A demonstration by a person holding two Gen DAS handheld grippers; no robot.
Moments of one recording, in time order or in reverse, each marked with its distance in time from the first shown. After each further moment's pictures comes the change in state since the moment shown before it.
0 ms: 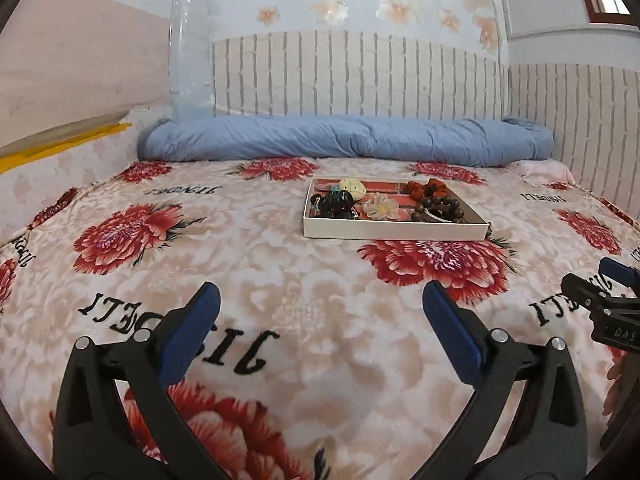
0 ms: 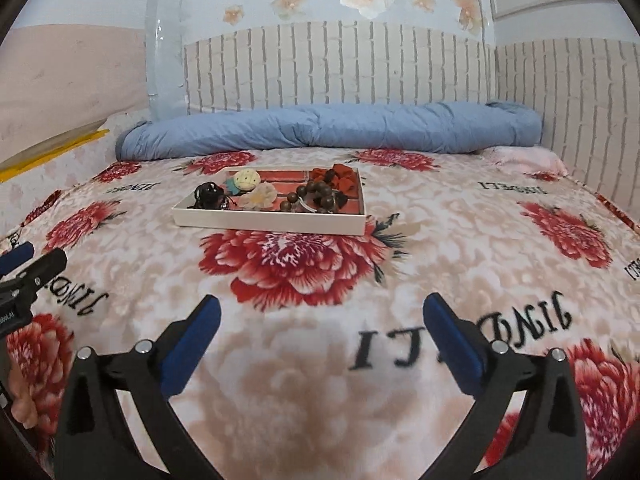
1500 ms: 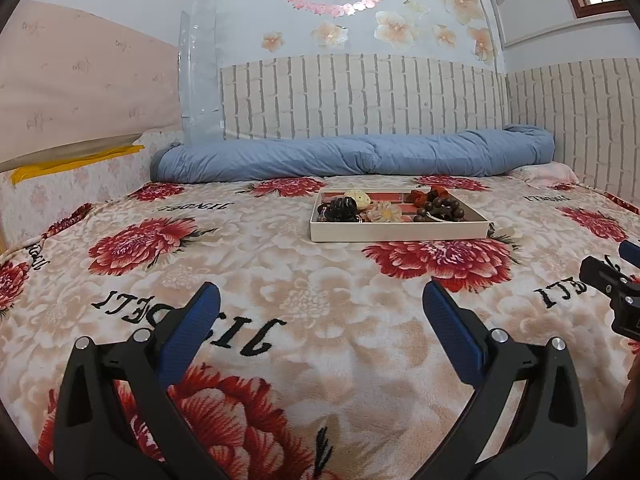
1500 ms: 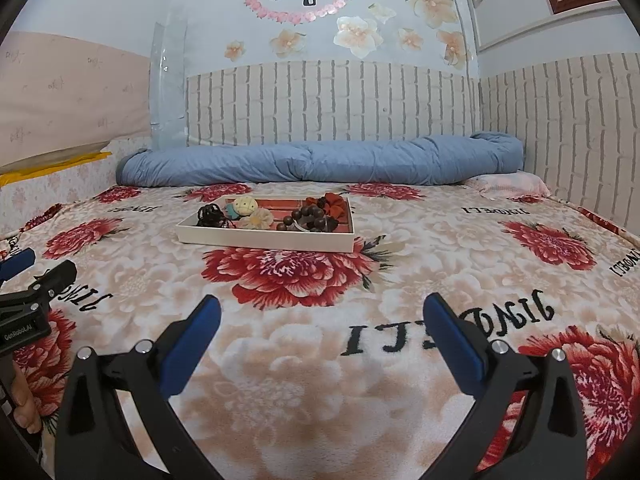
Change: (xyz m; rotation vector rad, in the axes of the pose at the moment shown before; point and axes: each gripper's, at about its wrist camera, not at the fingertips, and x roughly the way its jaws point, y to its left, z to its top) left arm -0.018 -0.008 -0.031 0.026 -0.088 0.043; right arm -0.028 0.007 -0.025 -0.007 -0.135 -0.028
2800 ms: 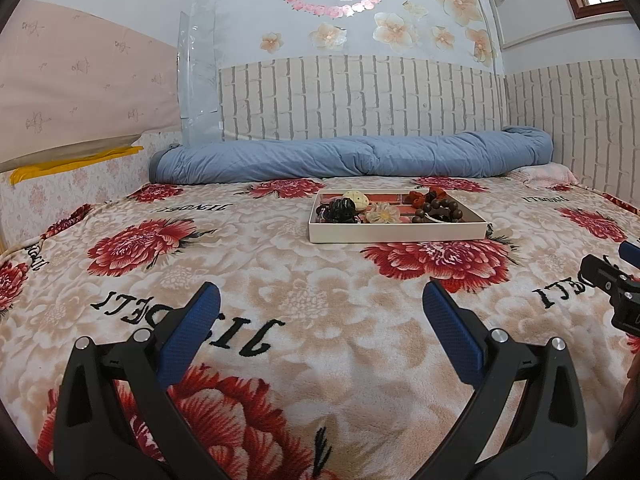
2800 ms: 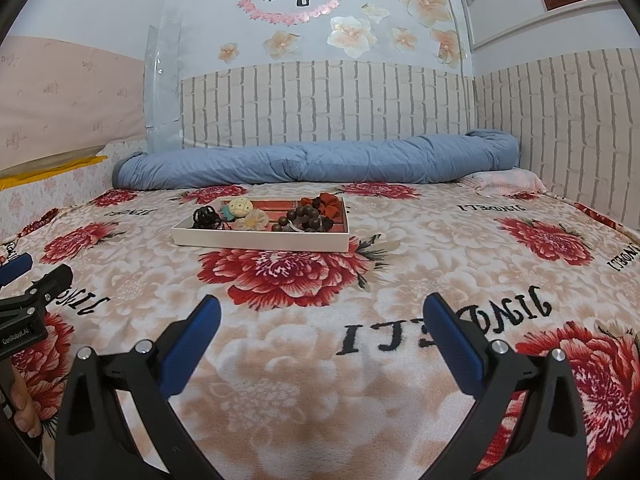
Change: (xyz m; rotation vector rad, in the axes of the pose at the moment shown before) left arm 0.000 -0.001 0.000 0.001 -0.003 0.000; right arm 0.000 -0.004 0.001 0.006 -0.002 -0.004
